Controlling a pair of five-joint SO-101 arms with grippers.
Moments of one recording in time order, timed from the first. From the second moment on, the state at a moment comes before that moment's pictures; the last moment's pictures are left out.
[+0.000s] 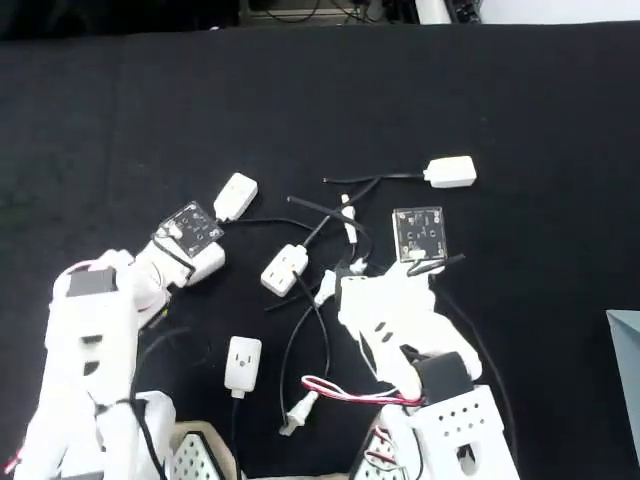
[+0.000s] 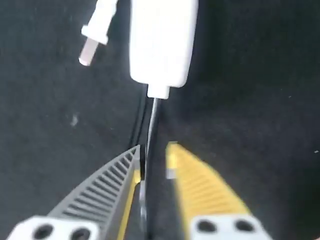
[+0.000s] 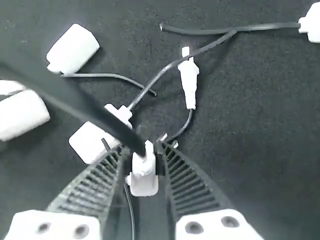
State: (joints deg) left arm -14.1 -40.9 62.3 57.9 -55.3; right arm -17.8 -82.3 83.5 49.5 -14.9
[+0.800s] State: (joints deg) left arm -35.6 -84.6 81.9 58.0 -19.5; right arm -32.9 -80.6 80.0 33.3 -8.3
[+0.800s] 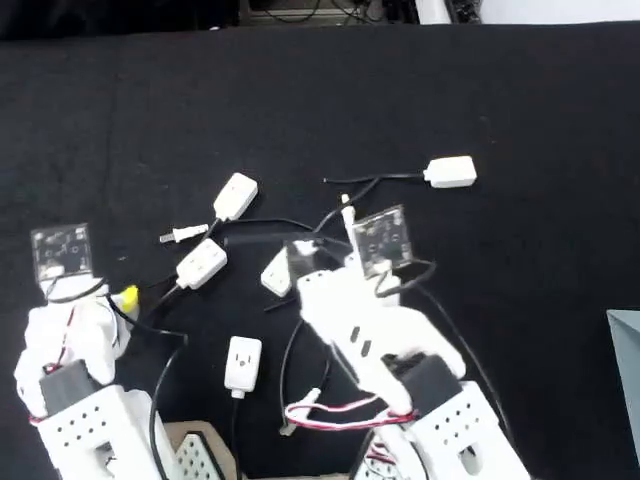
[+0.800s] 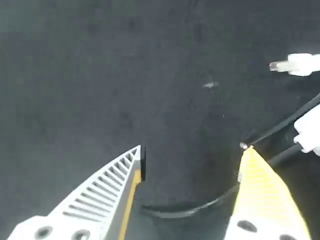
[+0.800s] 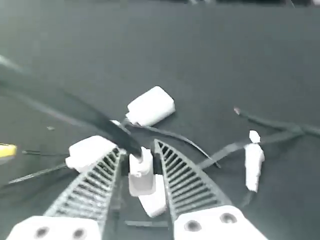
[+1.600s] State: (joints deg) left arm -34.7 -96.9 89.5 63.0 -13.1; right arm -41.6 -13.8 50.8 8.1 4.0
